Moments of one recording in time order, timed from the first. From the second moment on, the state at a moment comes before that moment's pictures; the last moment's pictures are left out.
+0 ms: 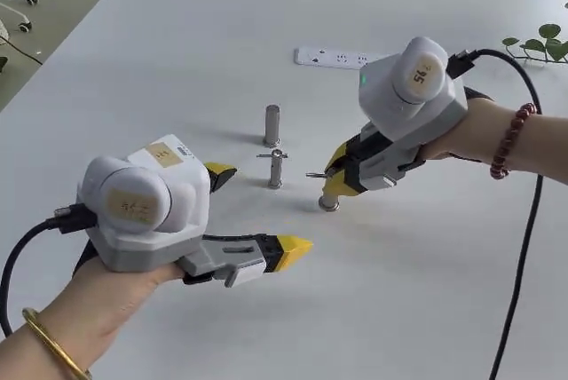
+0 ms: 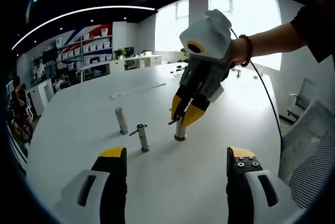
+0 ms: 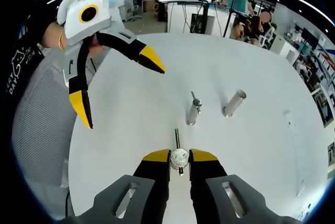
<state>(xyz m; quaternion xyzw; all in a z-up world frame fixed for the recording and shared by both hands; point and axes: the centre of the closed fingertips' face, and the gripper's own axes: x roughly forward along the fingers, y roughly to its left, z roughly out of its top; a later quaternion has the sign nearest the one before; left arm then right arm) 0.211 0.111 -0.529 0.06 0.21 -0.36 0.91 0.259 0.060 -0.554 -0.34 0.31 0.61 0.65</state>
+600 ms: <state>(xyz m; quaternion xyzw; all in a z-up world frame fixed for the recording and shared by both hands) 0.220 0.114 -0.531 0.05 0.20 -0.35 0.91 0.295 0.057 -0.561 -0.34 0.32 0.60 0.66</state>
